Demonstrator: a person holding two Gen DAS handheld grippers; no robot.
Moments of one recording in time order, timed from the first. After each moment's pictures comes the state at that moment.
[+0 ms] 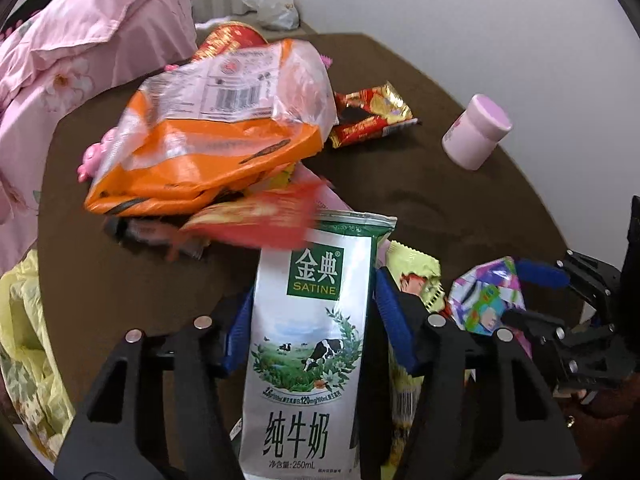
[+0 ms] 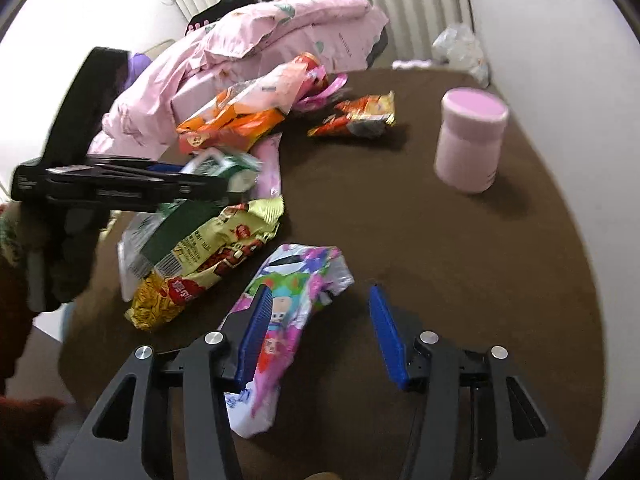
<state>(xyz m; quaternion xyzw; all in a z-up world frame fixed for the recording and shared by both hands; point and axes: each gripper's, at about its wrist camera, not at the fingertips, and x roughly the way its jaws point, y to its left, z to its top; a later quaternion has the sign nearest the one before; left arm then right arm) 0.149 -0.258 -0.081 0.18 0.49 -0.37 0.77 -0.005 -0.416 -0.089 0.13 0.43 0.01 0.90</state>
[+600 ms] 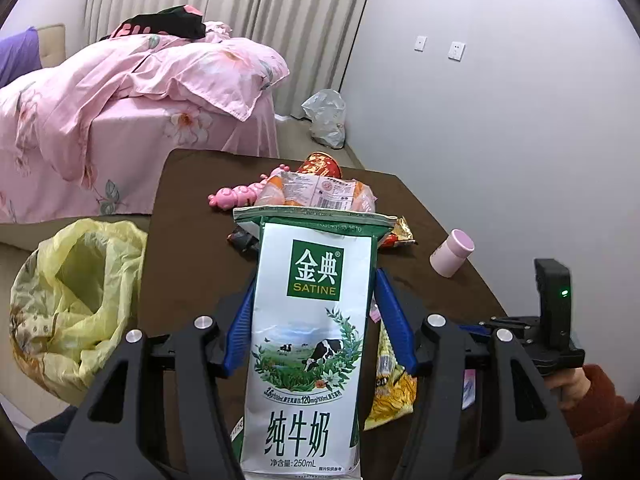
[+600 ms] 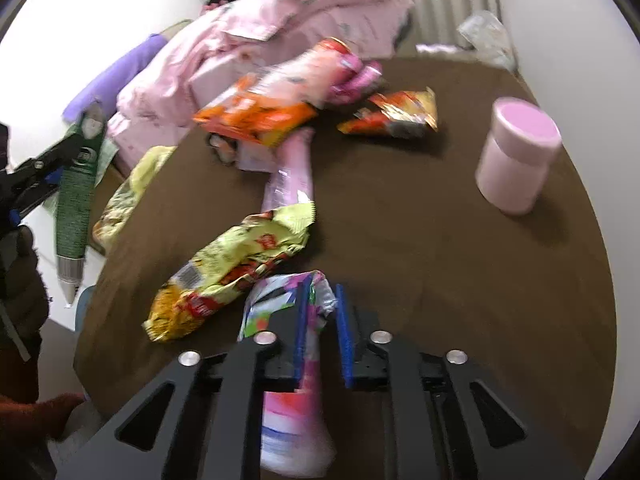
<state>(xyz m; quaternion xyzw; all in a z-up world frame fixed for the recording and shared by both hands) 0.100 -0.128 0.001 0.00 0.35 -0.32 0.88 0.024 -0.404 -0.080 0.12 0.45 0.07 0.88</state>
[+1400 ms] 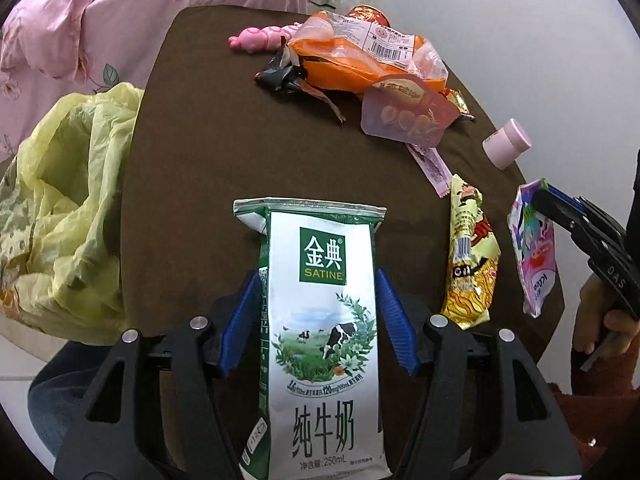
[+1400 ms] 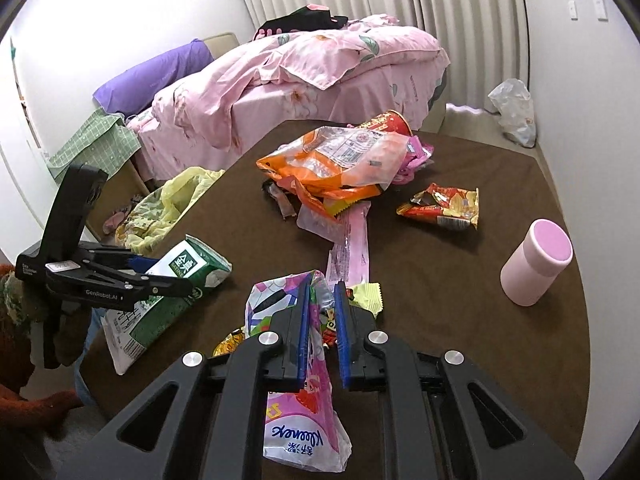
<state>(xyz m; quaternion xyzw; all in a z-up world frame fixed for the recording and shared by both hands) 0.122 -0.129 -0.082 0.06 0.54 -0.28 0.79 0.029 -0.366 -0.033 0.06 0.39 0.10 0.91</state>
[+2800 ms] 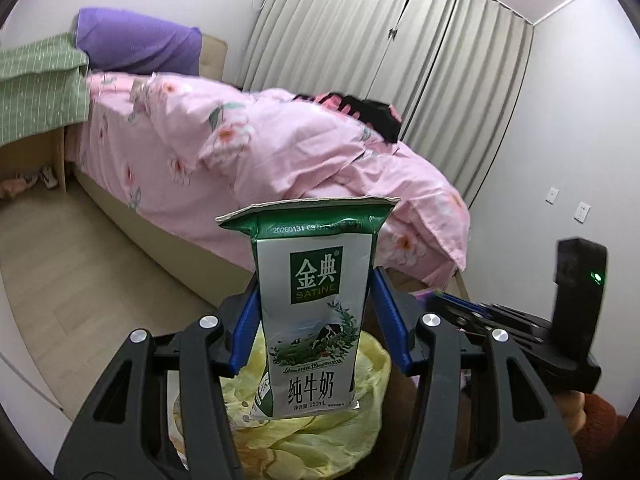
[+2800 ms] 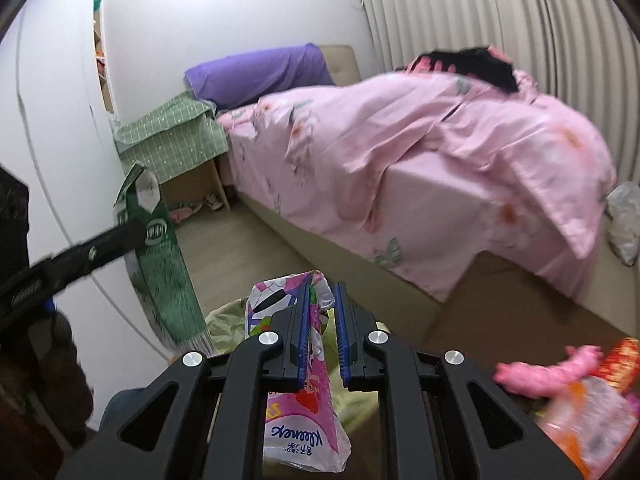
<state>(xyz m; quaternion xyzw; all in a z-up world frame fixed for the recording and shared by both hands) 0.195 0.120 0.022 -0.16 0.24 -0.10 0.95 0.266 -0.103 0.005 -0.01 0.33 0.27 0.91</state>
